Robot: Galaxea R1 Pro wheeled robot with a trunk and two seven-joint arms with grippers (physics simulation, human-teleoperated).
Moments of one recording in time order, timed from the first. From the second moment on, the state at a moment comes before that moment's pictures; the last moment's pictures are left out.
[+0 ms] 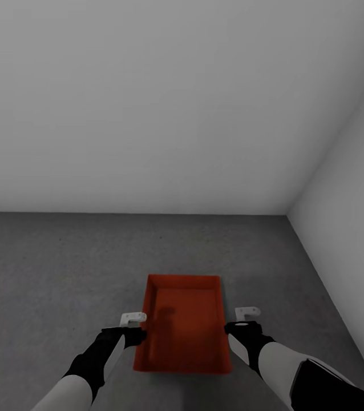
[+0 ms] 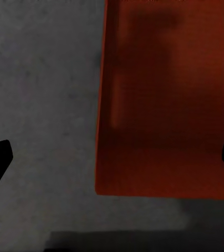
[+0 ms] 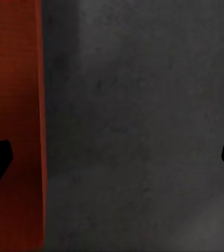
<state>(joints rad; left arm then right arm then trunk) -0.57 -0.09 0.01 -0.57 0.06 0.45 0.06 -0.83 0.10 0.91 -0.05 -0.85 0.11 -0.41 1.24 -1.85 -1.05</state>
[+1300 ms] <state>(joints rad) -0.57 -0.09 0.01 -0.57 0.05 0.45 0.06 -0.83 0.11 0.91 -0.05 -0.88 0.10 -0.45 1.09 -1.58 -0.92</state>
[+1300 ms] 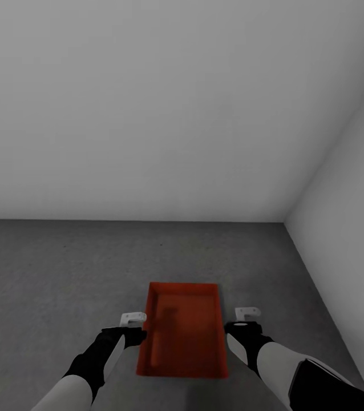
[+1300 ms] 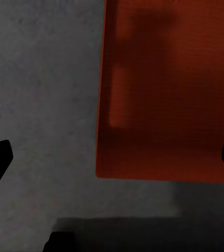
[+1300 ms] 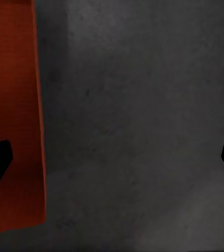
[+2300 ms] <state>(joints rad) -0.57 -0.09 0.01 -0.57 0.05 0.45 0.06 -0.83 0.12 0.91 -0.05 -0.89 0.08 -0.46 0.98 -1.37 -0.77</state>
